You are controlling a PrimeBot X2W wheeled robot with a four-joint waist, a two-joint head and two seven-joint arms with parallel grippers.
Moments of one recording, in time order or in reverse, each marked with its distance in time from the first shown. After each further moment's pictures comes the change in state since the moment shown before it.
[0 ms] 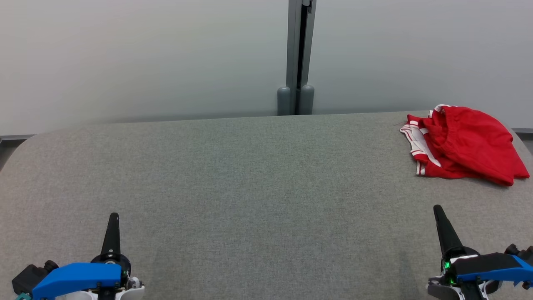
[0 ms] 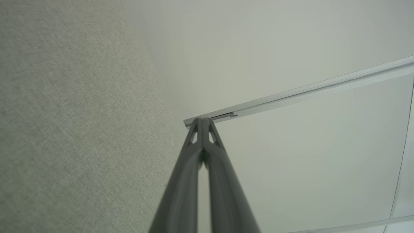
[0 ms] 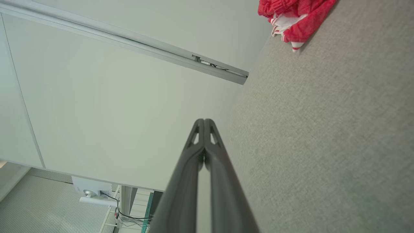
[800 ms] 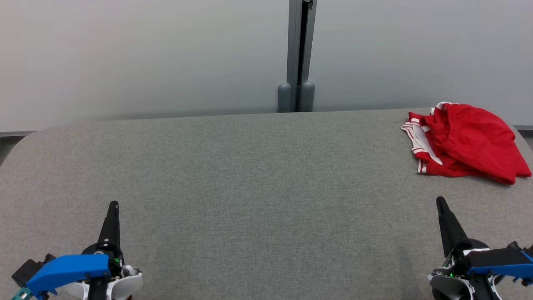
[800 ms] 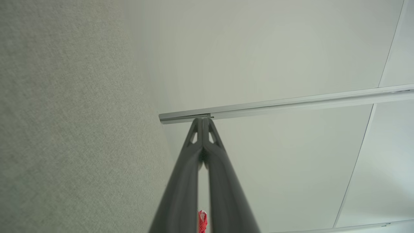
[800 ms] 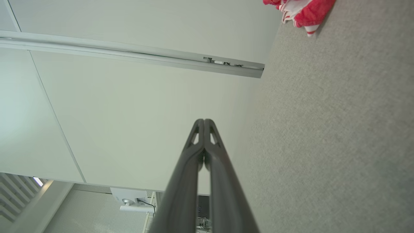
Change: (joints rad) left arm -0.035 -0.003 0.014 -0.009 -0.201 -0.008 0.048; right arm -0.021 -0.001 -0.017 -0.015 0.193 0.000 0.047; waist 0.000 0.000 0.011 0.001
